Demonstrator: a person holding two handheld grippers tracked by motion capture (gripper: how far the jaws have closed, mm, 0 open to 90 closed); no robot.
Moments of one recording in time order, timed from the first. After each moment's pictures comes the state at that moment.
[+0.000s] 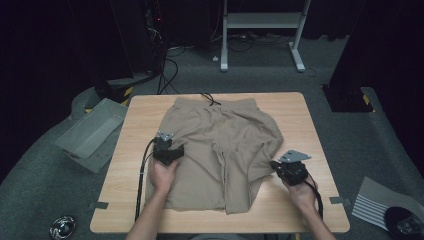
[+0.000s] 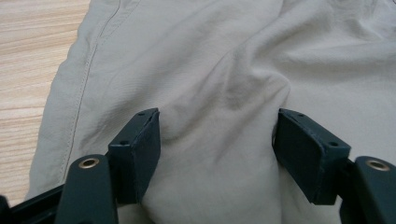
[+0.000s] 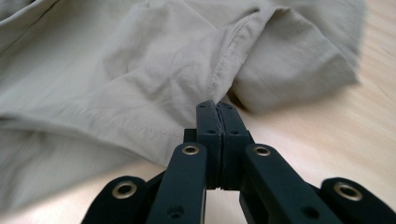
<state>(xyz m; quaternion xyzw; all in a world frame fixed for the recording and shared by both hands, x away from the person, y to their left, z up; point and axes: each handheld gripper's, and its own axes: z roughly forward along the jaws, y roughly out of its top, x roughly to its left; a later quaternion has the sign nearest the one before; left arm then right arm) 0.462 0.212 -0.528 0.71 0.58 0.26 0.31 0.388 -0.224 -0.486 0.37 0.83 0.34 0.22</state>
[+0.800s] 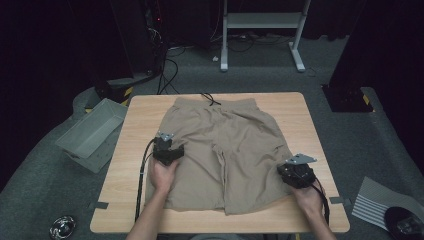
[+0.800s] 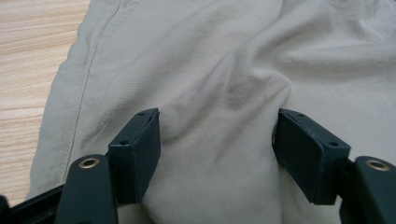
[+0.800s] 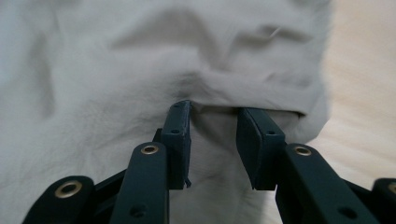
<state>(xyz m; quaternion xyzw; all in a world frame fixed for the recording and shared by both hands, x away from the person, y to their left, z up) 0.462 0.212 -0.528 0.71 0.58 0.26 0.31 0.390 -0.242 -0.507 0.43 0.83 0.29 0.22</state>
